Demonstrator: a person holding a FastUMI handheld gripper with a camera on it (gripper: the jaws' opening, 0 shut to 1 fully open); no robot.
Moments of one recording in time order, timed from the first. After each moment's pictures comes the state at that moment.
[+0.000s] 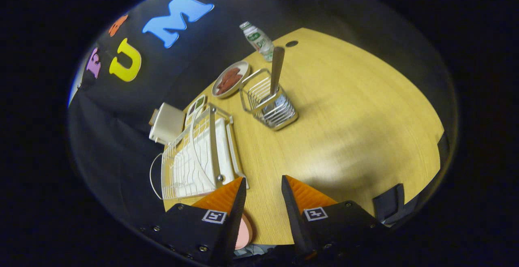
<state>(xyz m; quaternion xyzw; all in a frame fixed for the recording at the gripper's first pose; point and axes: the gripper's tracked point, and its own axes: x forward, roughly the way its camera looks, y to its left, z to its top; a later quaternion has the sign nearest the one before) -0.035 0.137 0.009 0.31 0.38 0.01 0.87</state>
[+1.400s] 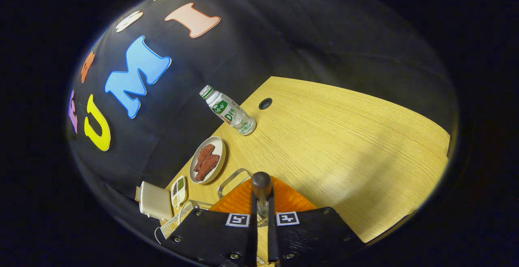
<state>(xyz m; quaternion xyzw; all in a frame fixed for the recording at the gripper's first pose) 0.107 0.076 0.017 0.38 0.25 -0.13 0.88</state>
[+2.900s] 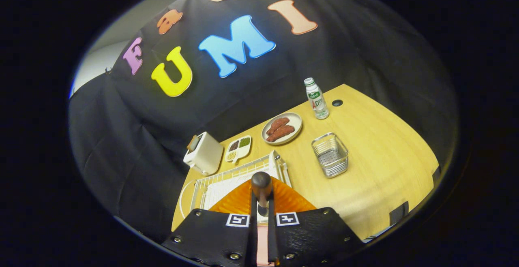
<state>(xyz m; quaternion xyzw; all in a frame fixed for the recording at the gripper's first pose) -0.030 0.261 0.133 0.24 0.27 0.09 0.93</state>
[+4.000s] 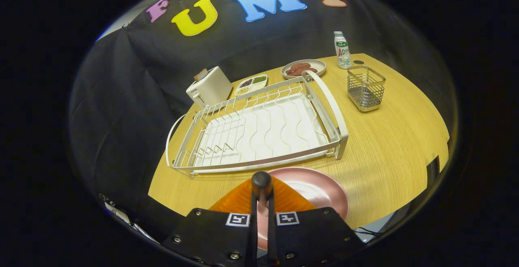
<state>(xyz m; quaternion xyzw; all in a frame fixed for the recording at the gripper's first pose) -0.109 0.385 -0.004 0.16 0.35 0.11 0.92</state>
